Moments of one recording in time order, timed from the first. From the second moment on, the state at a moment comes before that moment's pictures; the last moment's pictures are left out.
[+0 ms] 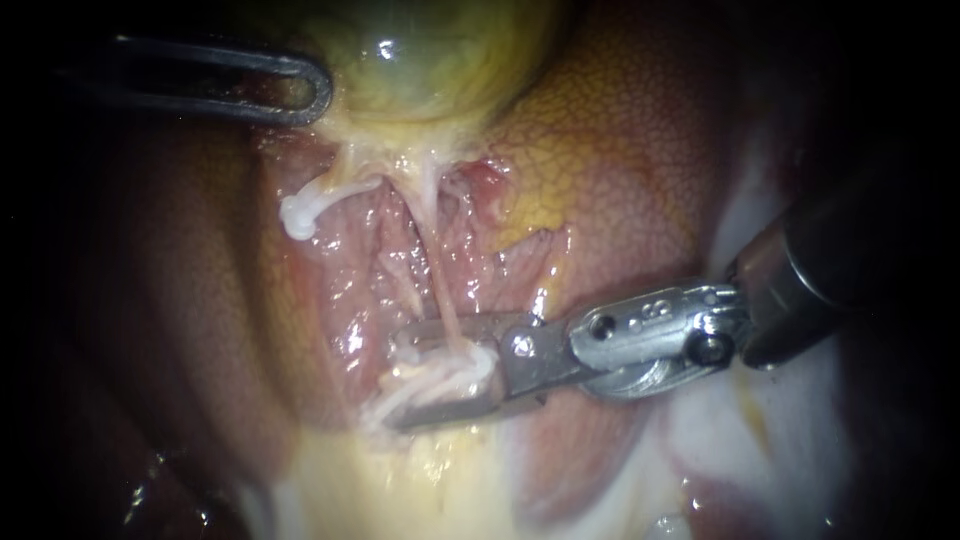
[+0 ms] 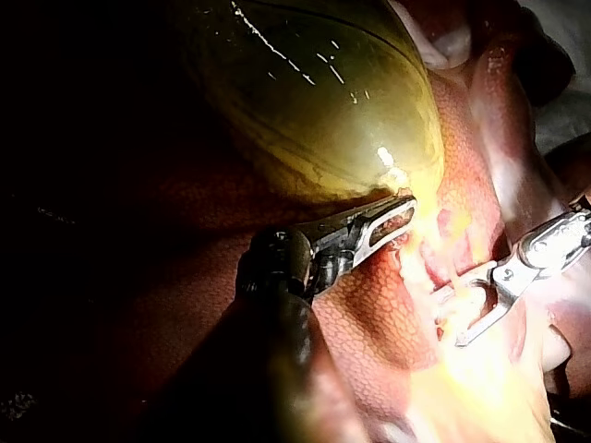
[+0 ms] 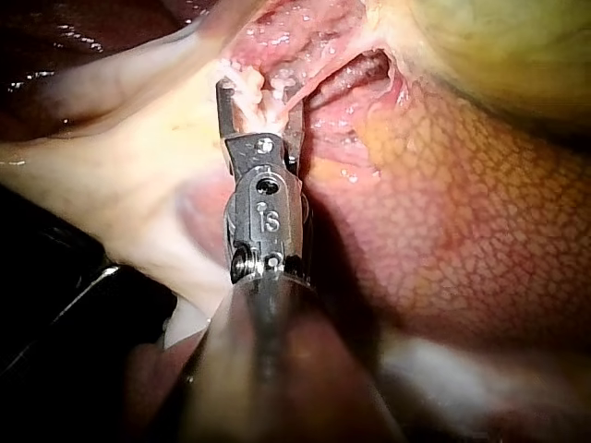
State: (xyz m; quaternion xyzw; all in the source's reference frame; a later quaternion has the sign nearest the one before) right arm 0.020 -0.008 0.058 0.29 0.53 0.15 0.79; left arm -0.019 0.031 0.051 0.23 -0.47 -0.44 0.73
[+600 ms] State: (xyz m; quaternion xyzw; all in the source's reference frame) right arm 0.018 -0.006 0.061 0.45 0.63 0.21 0.61; left arm -0.019 0.031 0.051 0.23 -0.47 -0.44 0.73
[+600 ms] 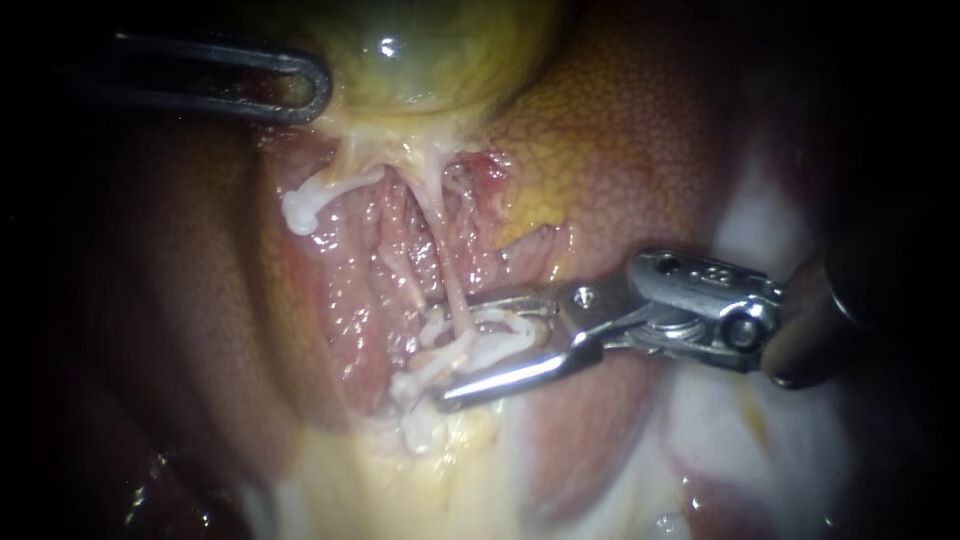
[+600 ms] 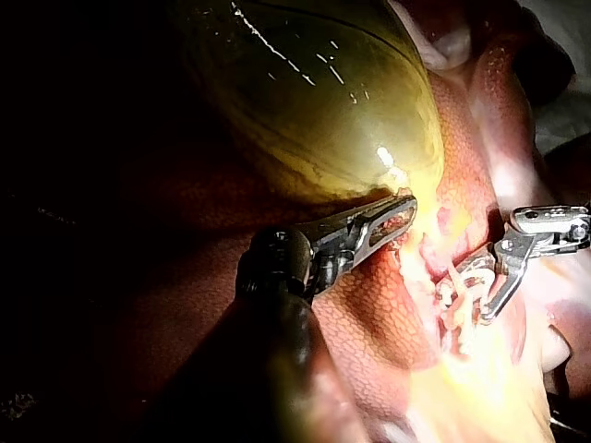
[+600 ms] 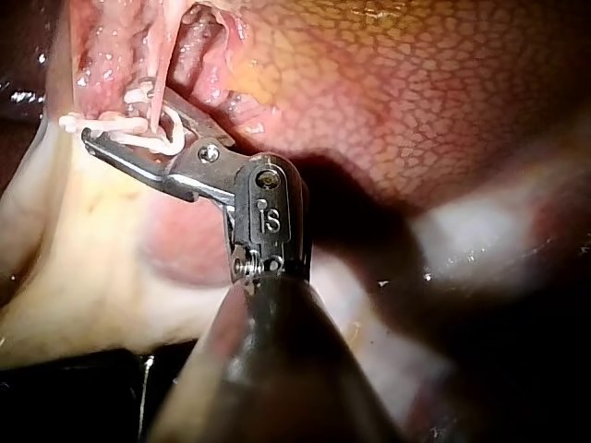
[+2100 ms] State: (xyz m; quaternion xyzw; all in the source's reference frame) right arm 0.019 -0.006 0.057 0.51 0.59 0.30 0.55; left arm -0.020 0.031 0.051 0.23 -0.47 -0.44 0.73
